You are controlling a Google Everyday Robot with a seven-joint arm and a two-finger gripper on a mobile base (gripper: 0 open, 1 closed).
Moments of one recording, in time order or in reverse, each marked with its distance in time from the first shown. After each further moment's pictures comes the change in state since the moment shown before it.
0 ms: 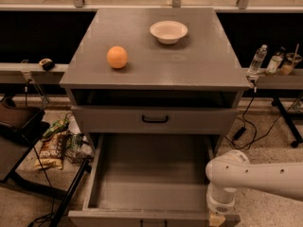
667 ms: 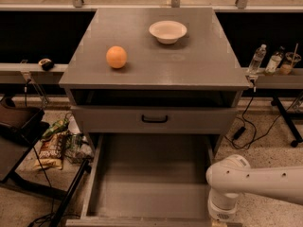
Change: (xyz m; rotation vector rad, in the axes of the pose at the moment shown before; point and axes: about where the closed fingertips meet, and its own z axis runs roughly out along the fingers) arm 0.006 0.023 0.004 -0.039 0.019 0.025
